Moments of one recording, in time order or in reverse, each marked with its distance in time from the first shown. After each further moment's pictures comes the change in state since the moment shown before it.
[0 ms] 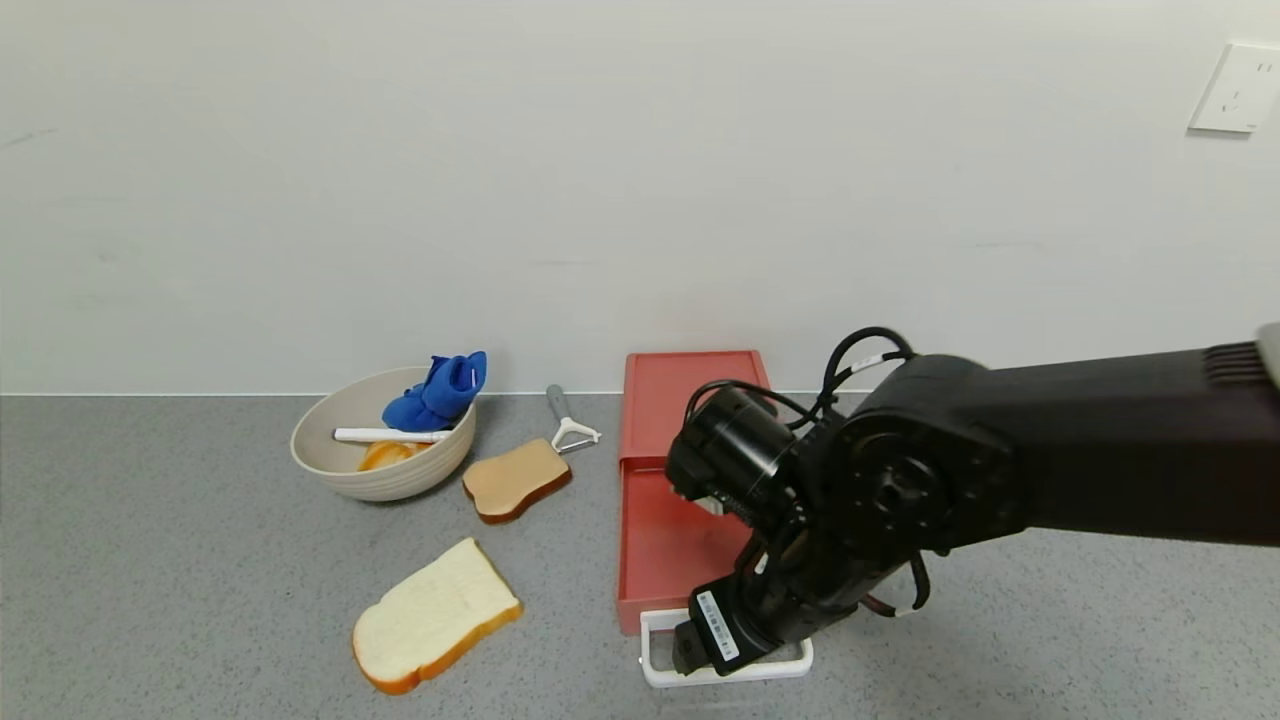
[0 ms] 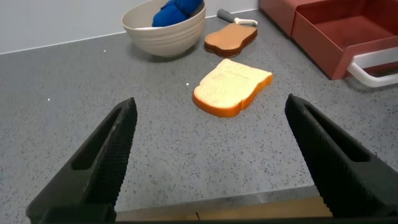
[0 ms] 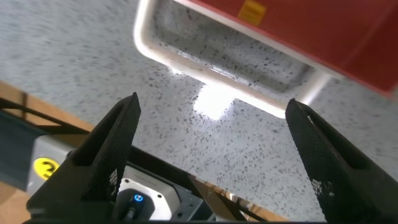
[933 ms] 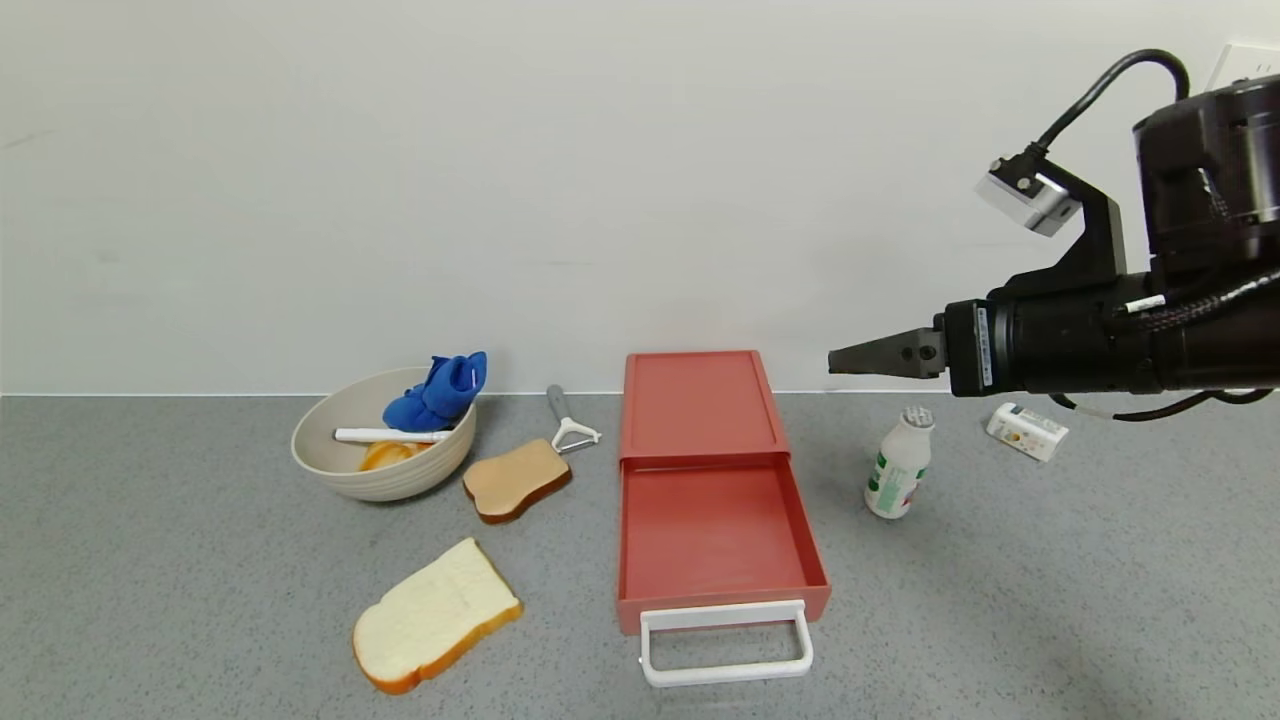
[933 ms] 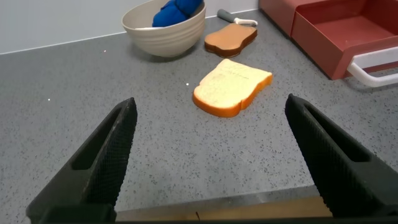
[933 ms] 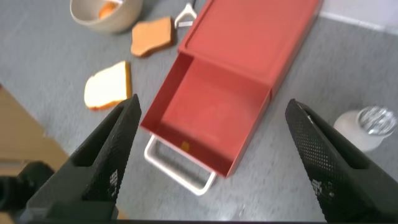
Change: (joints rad) left arm 0.000 0.000 0.000 0.000 0.000 0.000; right arm -0.441 -0.470 0.297 -0.580 0.313 -0.253
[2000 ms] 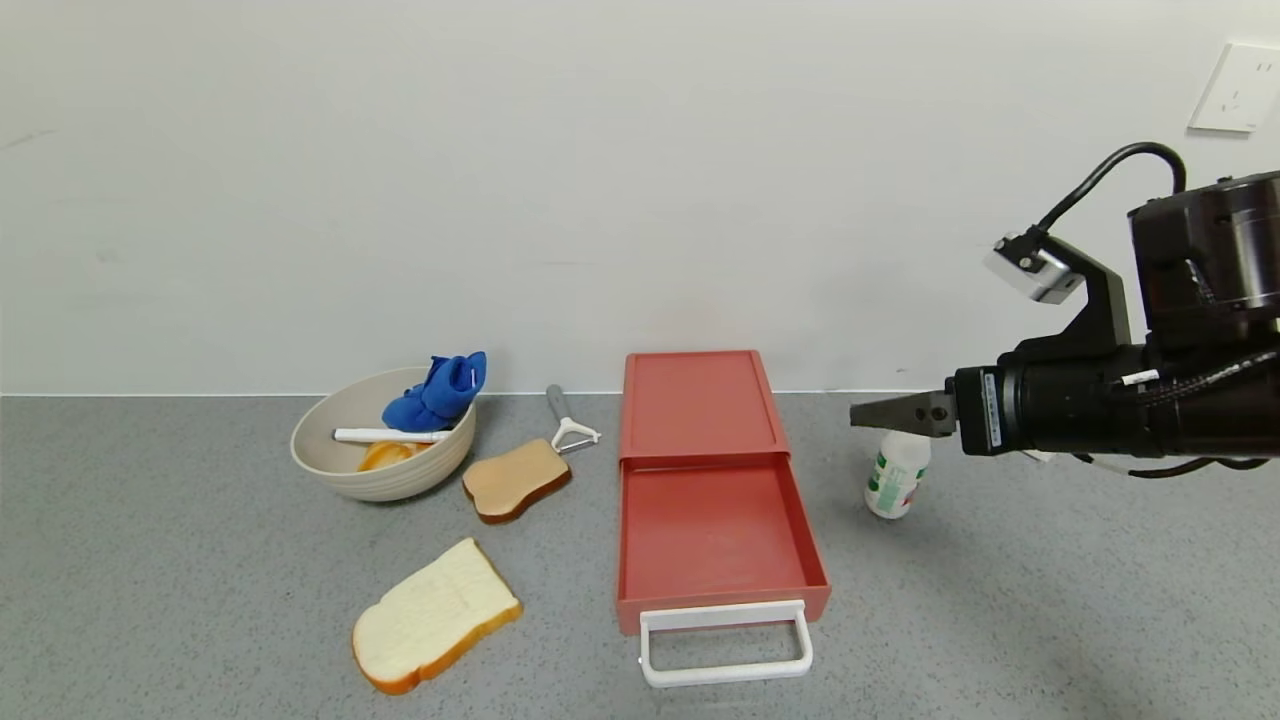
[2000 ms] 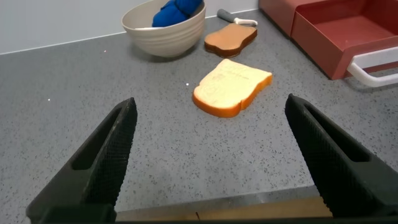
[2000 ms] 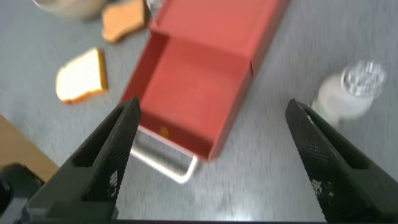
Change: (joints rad) left arm 0.000 0.000 0.000 0.000 0.000 0.000; right arm -0.034 -0.032 0.200 -0.122 -0.030 0.003
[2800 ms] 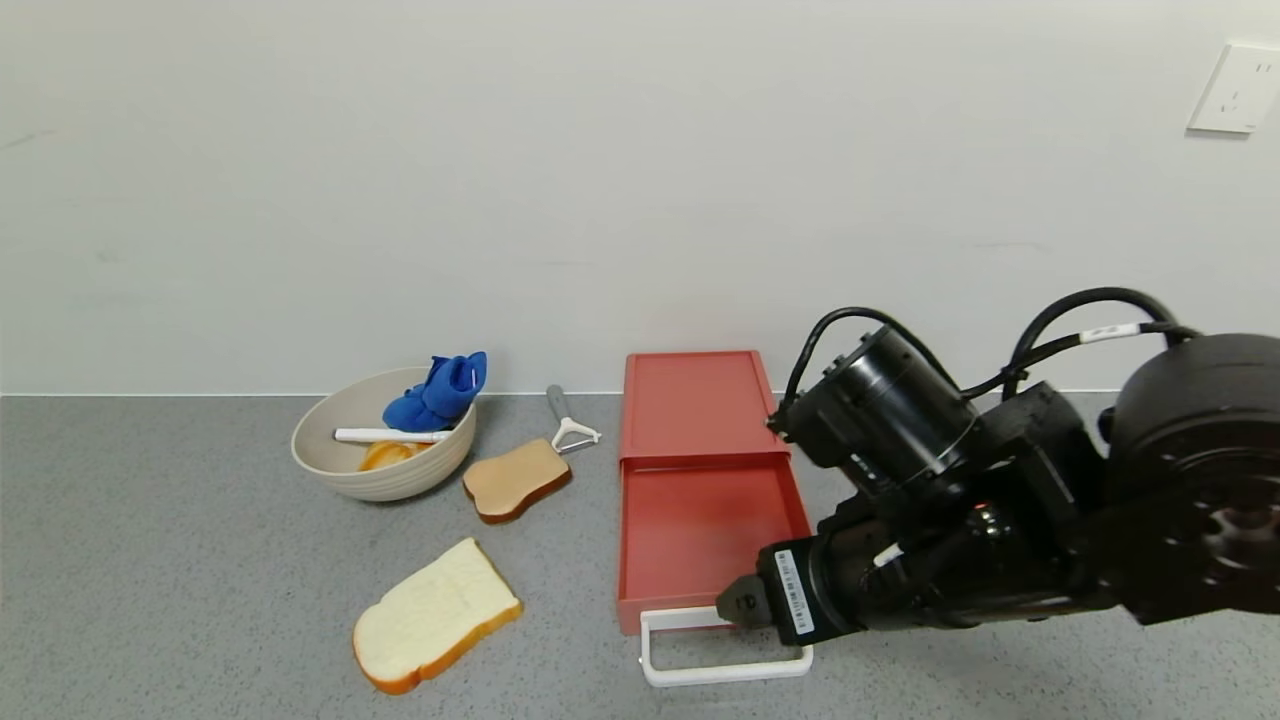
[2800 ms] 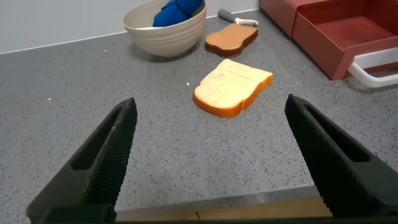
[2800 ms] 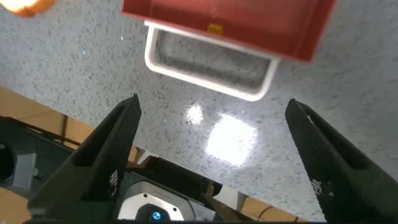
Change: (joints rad) left arm 0.000 0.000 0.000 0.000 0.001 -0.001; right arm 0.470 0.209 -0.212 0.465 -0.379 0.370
